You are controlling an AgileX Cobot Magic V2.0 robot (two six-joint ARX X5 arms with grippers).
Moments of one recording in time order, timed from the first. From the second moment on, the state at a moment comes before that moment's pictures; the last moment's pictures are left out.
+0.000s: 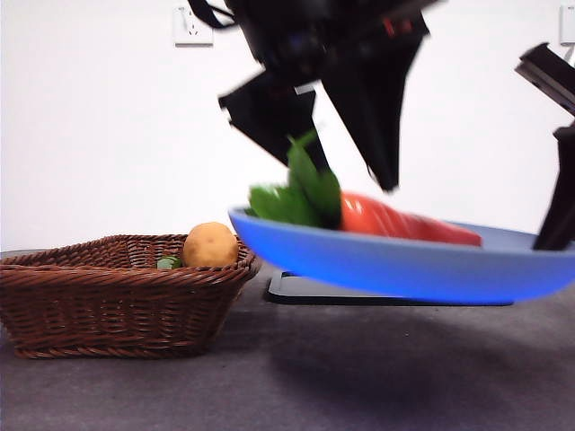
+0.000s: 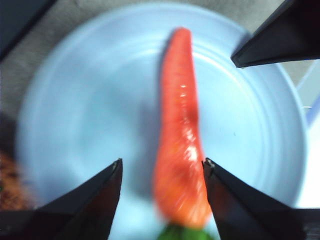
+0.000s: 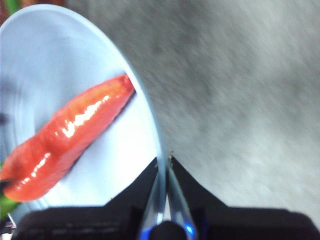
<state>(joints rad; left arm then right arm) -0.98 1.65 1.38 -0.80 0.03 -0.14 0.24 1.06 0.58 -0.60 -0.51 0.43</state>
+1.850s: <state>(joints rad) -0.82 1.03 1.38 -0.97 -0.13 -0.13 0.07 2.04 1.55 -0.73 -0.34 0.26</state>
